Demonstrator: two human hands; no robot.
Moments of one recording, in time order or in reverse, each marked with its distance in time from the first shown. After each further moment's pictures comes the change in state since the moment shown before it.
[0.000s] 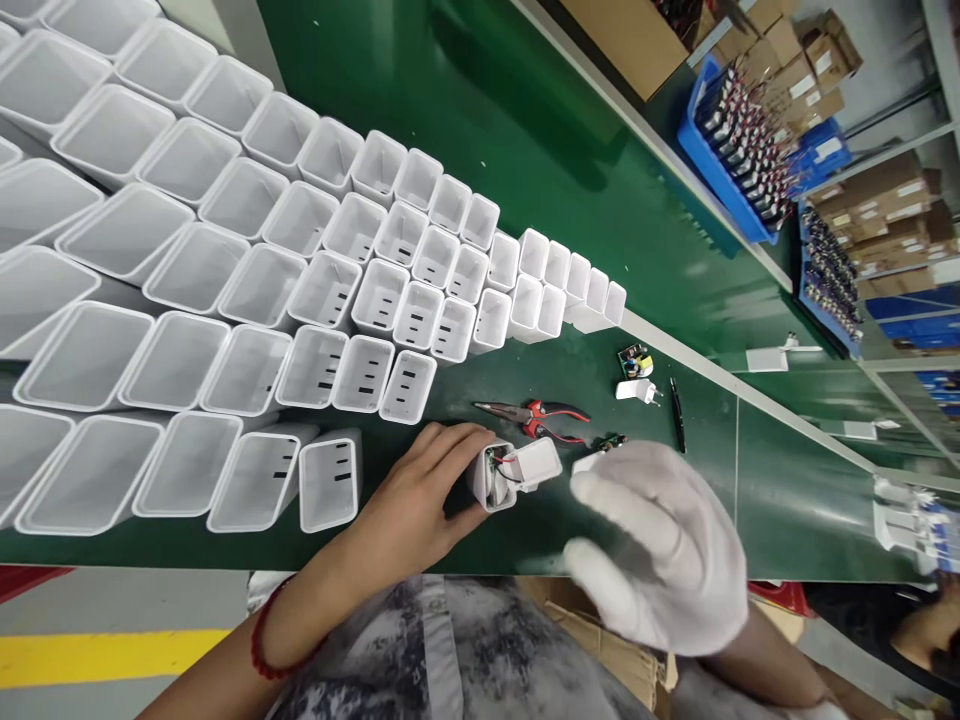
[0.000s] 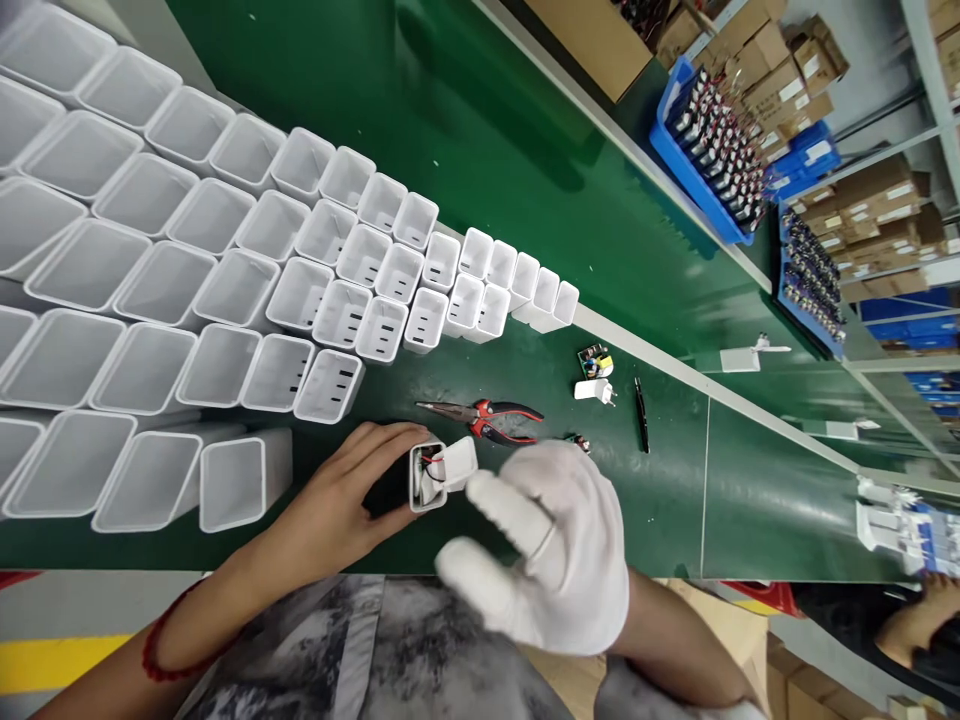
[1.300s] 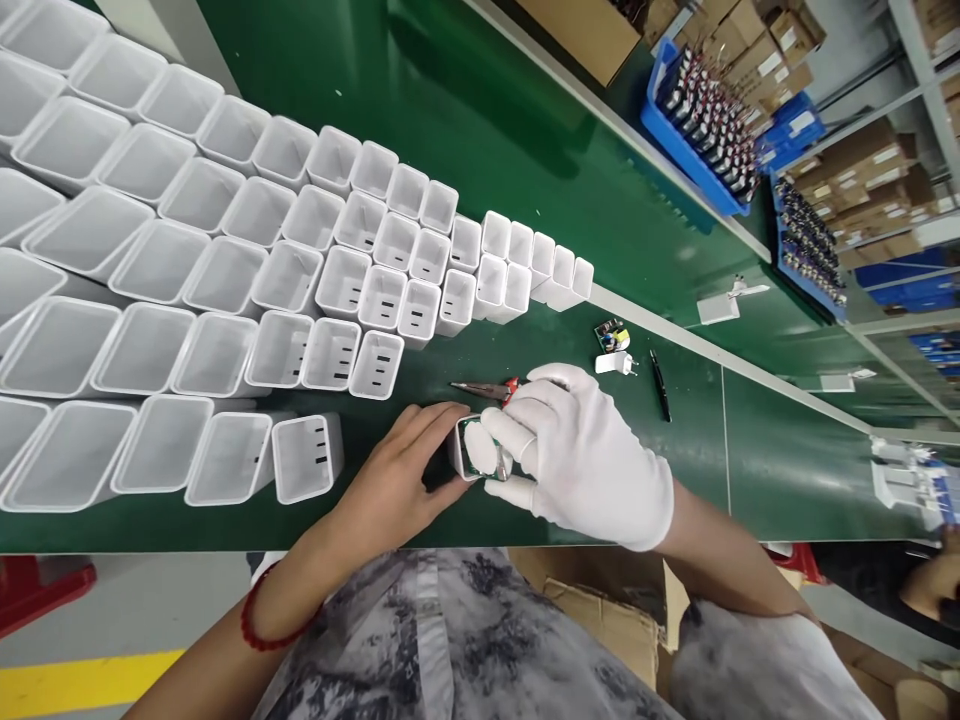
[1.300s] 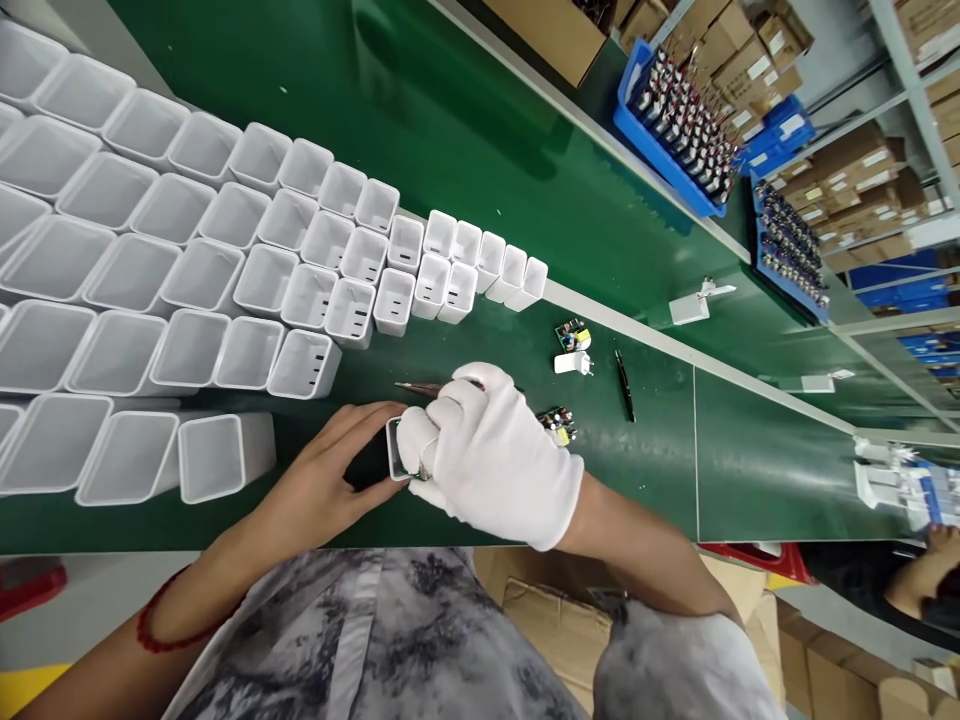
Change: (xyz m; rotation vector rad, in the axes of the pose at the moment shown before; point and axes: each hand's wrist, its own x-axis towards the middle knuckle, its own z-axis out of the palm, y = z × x) left_hand 0.001 -0.001 0.004 0.083 0.061 0.092; right_hand 0.022 0.015 0.005 -0.296 -0.403 -0.284
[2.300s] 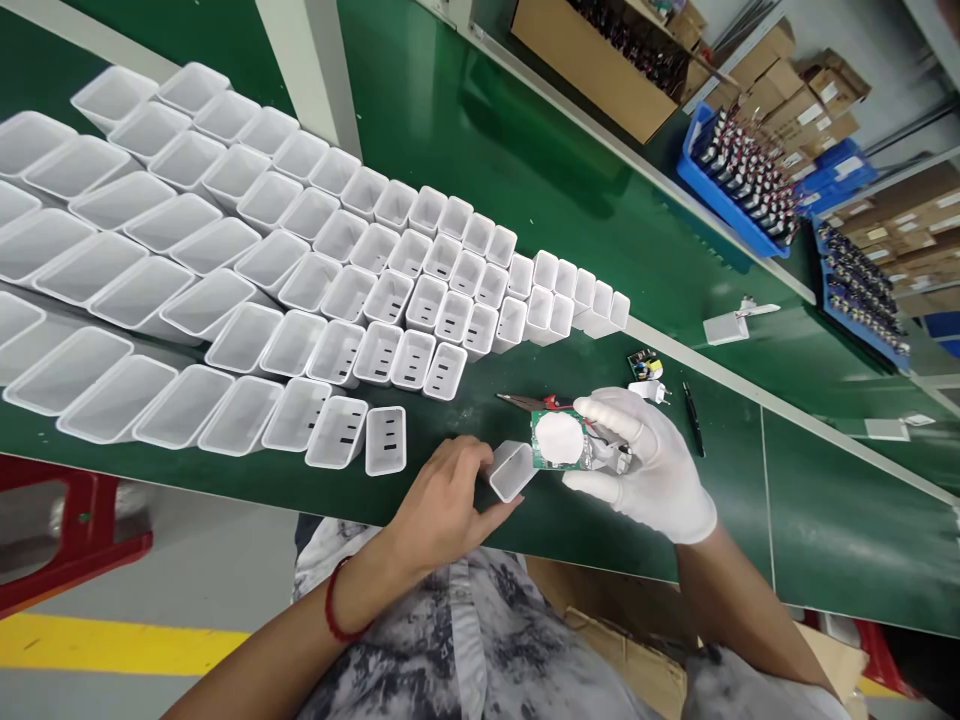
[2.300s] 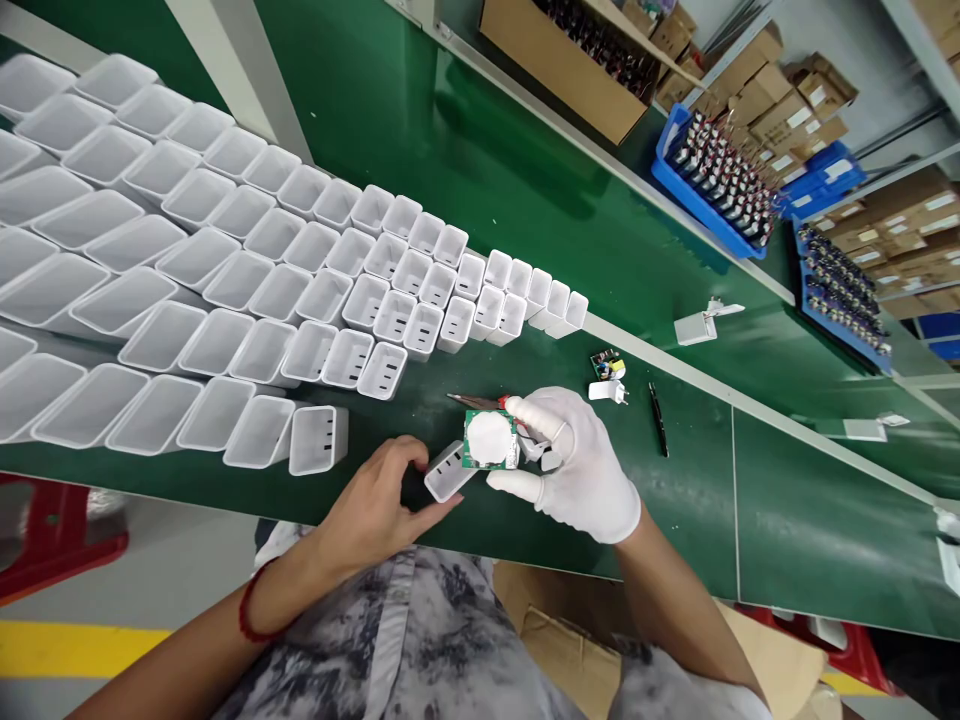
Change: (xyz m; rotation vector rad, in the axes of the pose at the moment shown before) left_hand -0.024 0.018 0.012 0.097 0.268 0.015; right_hand -0.035 0.020 0.028 0.524 0.409 0.227
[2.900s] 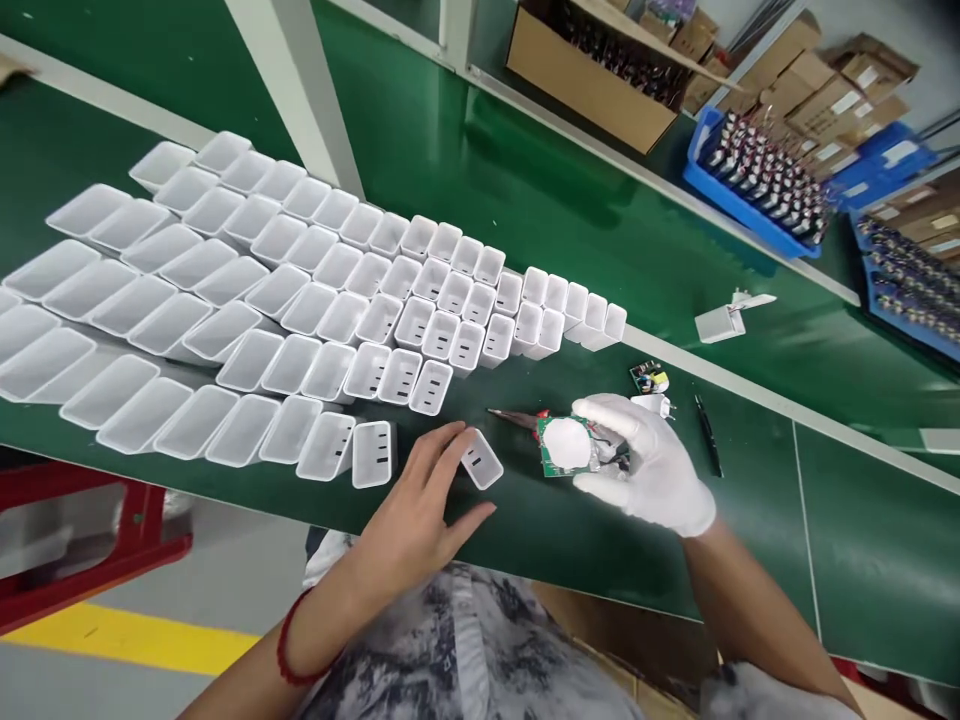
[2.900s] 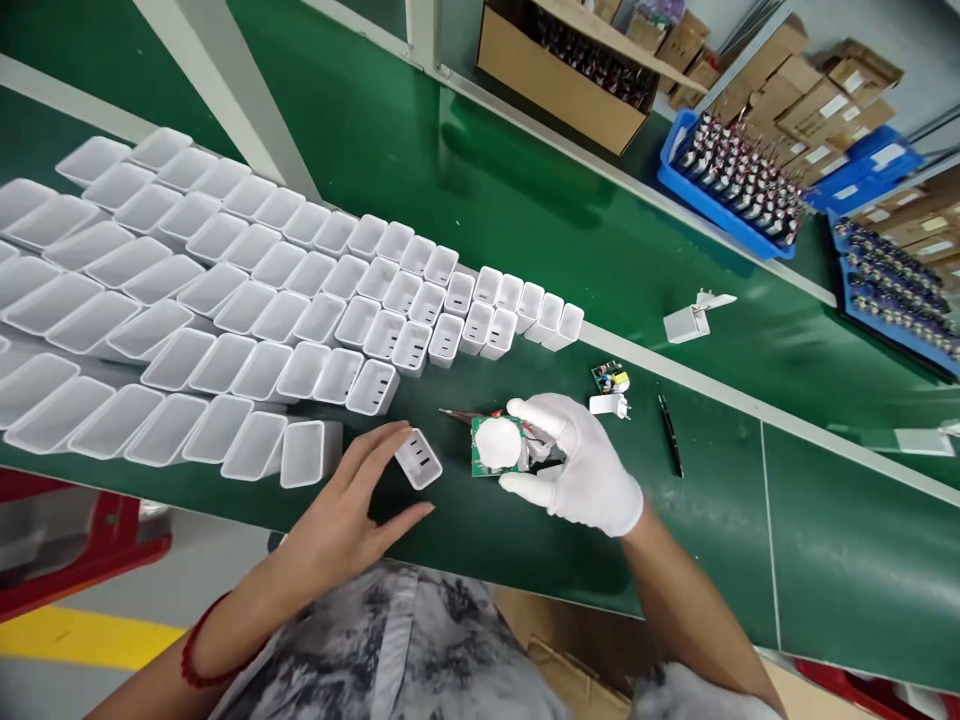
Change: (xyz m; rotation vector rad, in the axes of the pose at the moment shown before) left_hand 0.007 0.010 -0.019 0.144 -0.132 -0.156; right_hand -0.005 0.035 -0.005 0.135 0.003 0.044
